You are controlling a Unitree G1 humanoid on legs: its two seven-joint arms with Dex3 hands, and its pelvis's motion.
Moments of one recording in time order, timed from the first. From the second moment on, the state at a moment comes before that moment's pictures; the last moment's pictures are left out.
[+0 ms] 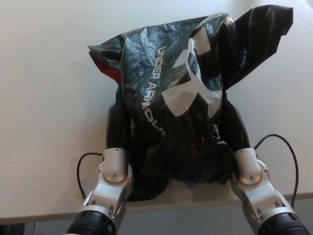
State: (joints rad) left_arm -0.53 -0.06 -0.07 0.86 0.08 -0.40 0.25; right_arm -0.51 -0.01 0.12 0.79 -0.18 -0.37 -0.14
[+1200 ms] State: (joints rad) left_arm -0.35 0.47 0.28 0.43 -0.08 -0.32 -0.01; right_arm -0.35 -0.46 -0.30 0.45 0.01 -0.28 0.03
